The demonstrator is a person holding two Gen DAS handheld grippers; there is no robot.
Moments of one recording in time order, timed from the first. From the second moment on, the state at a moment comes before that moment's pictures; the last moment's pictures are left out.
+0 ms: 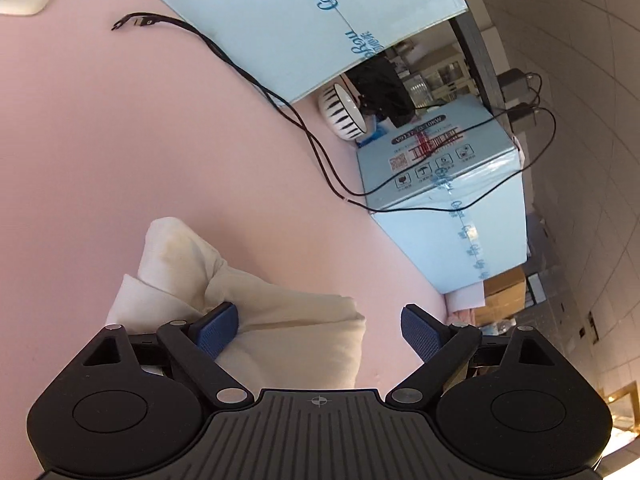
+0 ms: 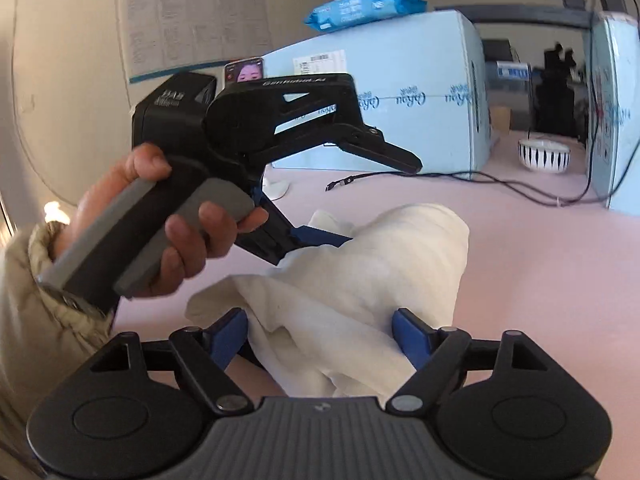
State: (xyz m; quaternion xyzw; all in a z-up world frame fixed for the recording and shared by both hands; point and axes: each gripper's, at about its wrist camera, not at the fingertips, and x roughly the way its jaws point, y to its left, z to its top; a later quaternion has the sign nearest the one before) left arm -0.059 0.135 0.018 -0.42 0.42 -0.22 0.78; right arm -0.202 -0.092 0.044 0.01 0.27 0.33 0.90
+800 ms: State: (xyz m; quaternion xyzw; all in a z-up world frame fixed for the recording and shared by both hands) left arm -0.157 0.157 -0.016 -0.57 0.43 -0.16 0.68; right arm -0.103 -0.156 0.044 0.41 0.41 0.38 0.72
